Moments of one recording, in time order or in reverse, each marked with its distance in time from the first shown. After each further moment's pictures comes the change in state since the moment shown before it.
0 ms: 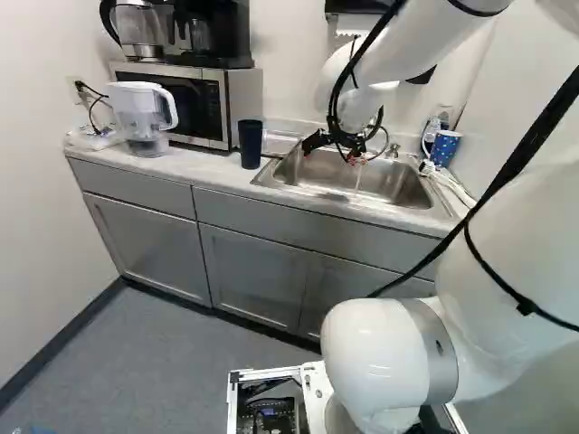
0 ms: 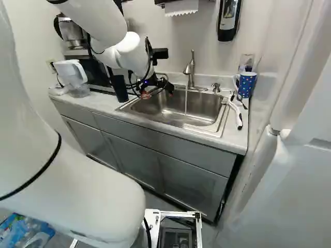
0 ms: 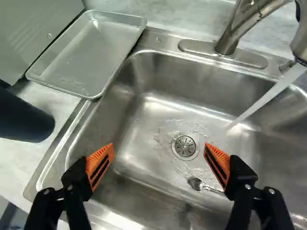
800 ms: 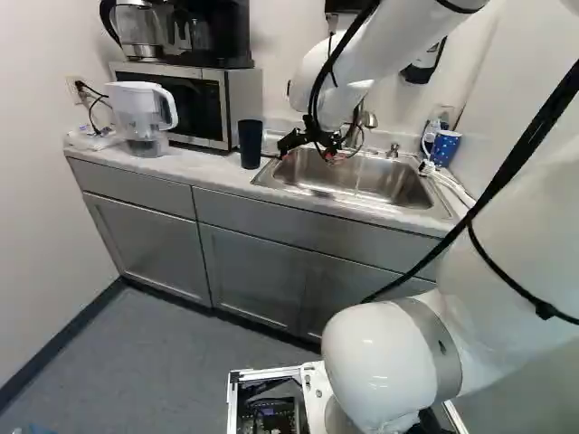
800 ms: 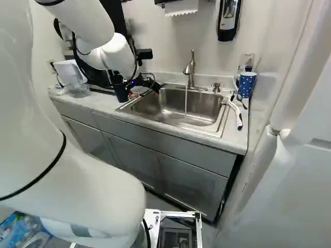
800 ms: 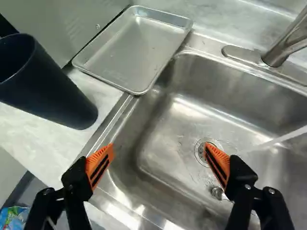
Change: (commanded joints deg) arm 8.4 -0.5 -0.5 0.0 0.0 0.0
